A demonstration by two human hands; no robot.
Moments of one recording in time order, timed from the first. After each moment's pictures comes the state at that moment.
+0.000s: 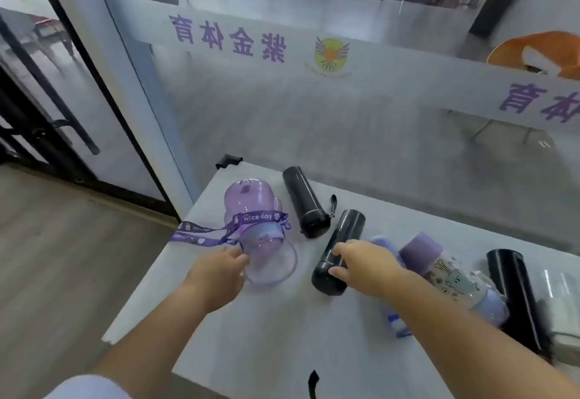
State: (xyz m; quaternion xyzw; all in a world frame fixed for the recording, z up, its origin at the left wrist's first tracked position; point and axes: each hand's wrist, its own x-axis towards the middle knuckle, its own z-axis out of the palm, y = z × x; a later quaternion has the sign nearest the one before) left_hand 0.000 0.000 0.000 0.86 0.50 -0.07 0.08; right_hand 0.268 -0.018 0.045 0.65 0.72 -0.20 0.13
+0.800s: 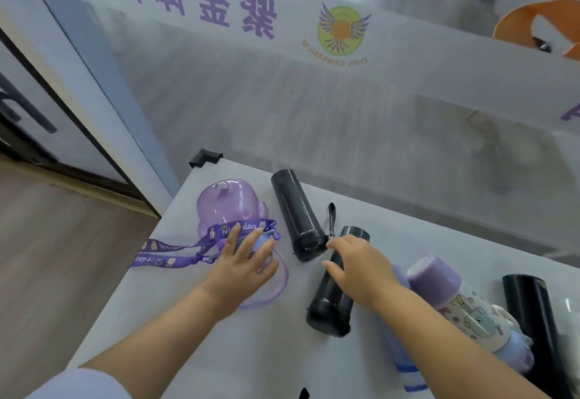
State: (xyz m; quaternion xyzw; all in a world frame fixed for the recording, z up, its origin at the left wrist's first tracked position) left_hand 0.040 0.086 -0.064 0.94 0.32 -0.07 -0.14; right_hand 0.279 0.057 0.002 0.69 0.69 -0.21 0.01
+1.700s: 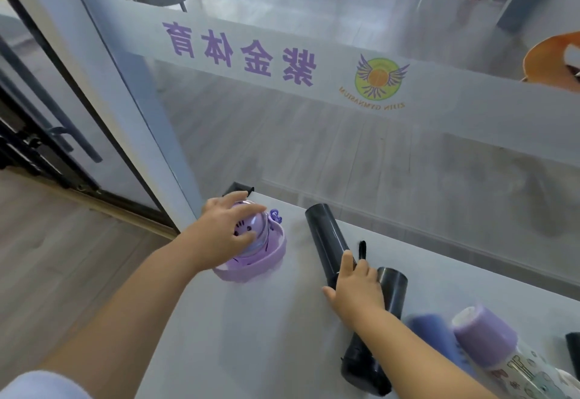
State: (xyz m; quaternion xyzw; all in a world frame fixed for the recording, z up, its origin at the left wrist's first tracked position) left_hand -0.012 0.175 0.055 0.76 0.58 0.09 0.28; right_hand 0.222 0.103 -0.034 0.77 0.60 -0.20 0.08
